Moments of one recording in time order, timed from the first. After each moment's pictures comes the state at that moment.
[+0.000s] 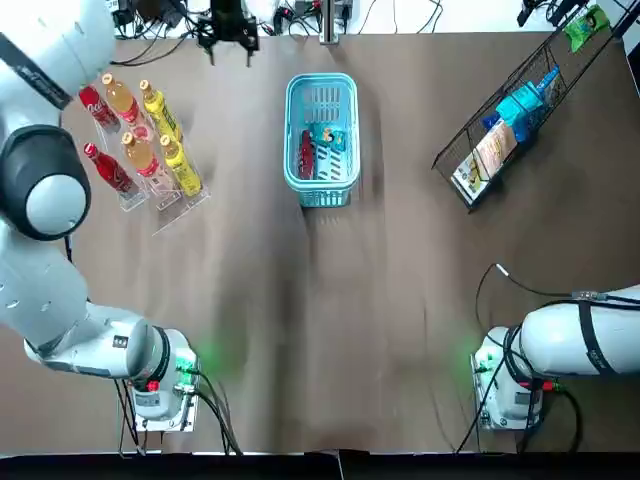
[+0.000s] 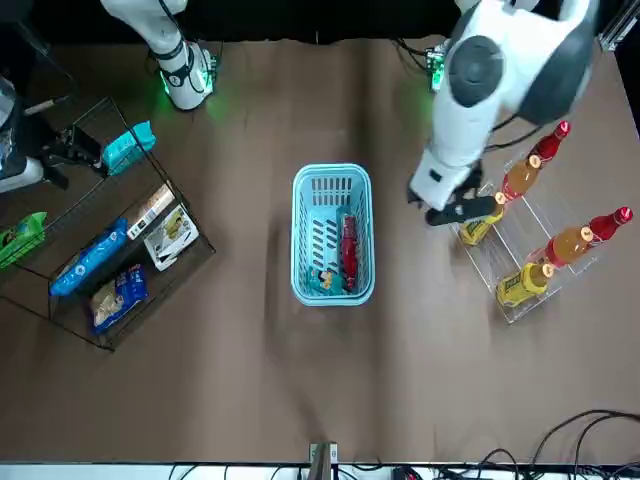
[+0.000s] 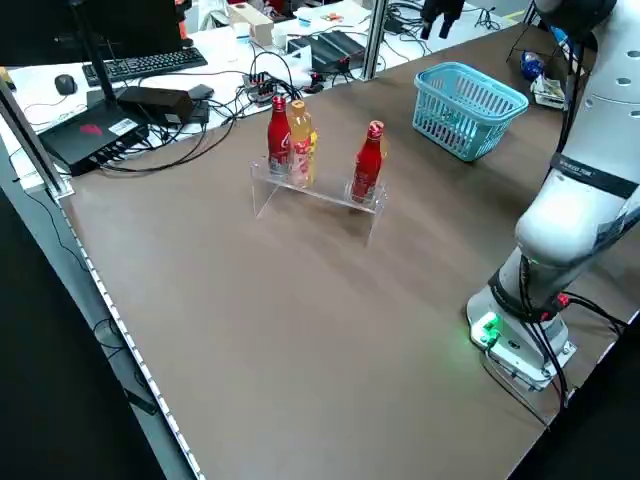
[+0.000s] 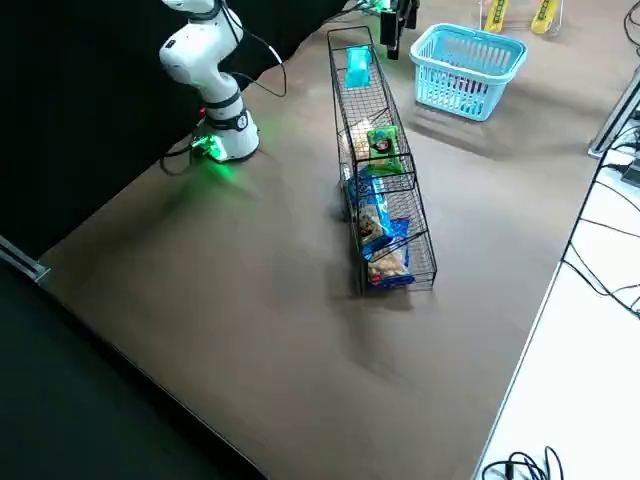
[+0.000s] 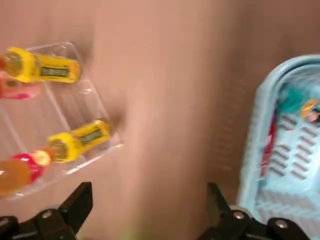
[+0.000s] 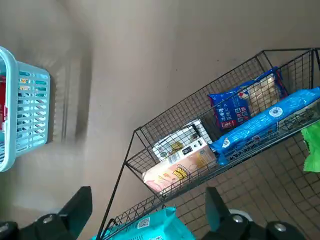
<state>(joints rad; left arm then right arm) -0.09 0.24 -0.46 -1.49 0.24 1.54 -0.62 0.06 -0.06 -0.05 -1.67 0.13 1.61 -0.15</state>
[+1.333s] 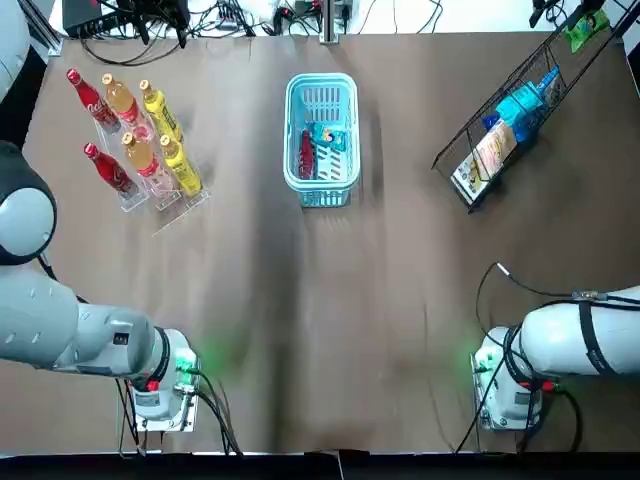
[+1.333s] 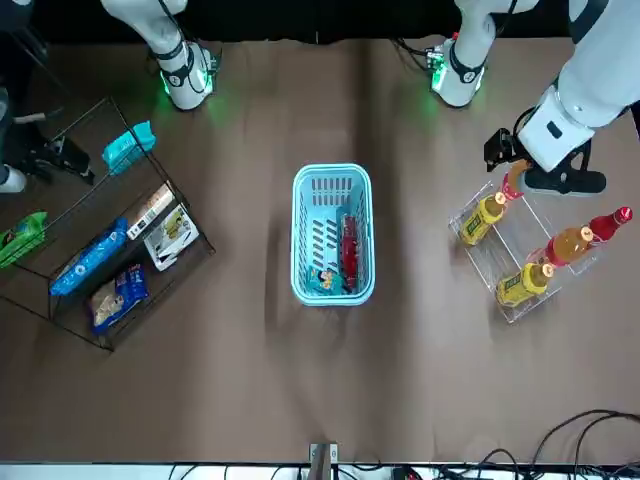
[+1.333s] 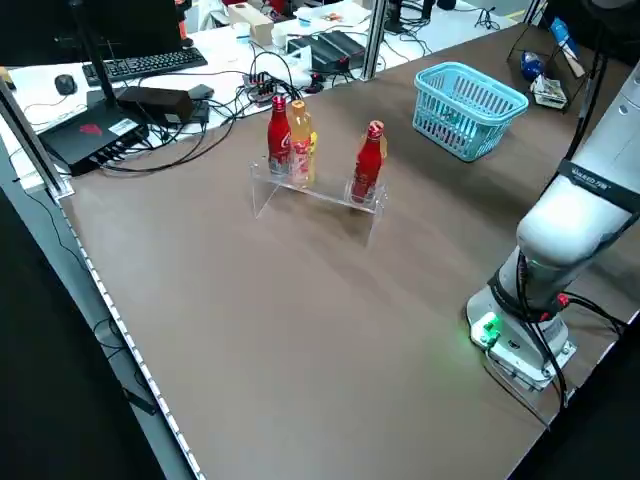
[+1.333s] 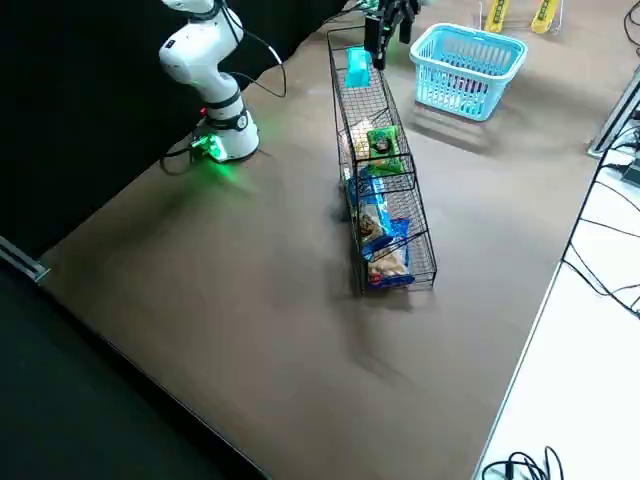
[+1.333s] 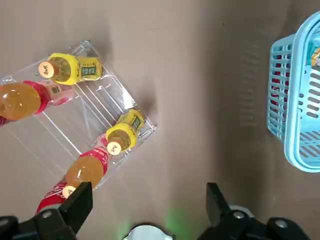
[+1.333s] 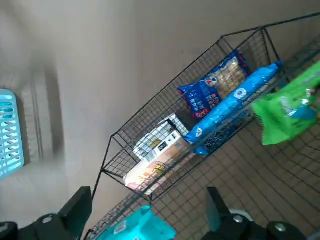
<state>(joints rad) -0.08 0.03 -0.17 -1.56 0.02 1.47 -0.14 0.05 -0.07 -0.07 -1.69 0.05 1.62 0.01</state>
